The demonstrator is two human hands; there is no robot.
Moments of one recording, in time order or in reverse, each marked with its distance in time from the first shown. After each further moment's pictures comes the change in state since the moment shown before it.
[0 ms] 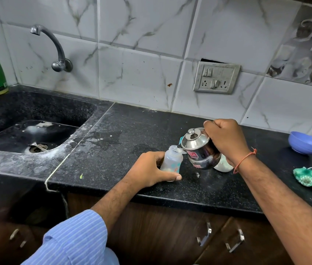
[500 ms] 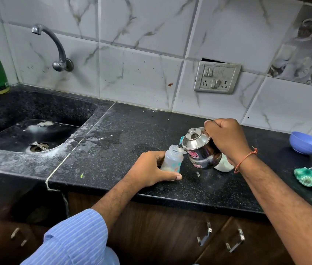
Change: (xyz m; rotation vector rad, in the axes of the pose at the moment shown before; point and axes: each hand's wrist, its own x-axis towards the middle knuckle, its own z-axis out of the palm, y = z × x) left_hand -0.002 0.003 0.000 0.005 0.012 -0.019; right_hand 0.000 -0.002 -0.001 0.010 -0.011 0.001
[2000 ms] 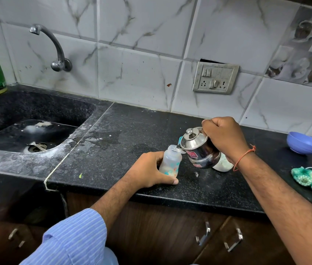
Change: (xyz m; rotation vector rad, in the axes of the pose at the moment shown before) left_hand 0.003 -0.003 0.000 0.092 -0.043 0.001; right_hand 0.002 -0.004 -0.003 -0.093 -0.028 -0.059
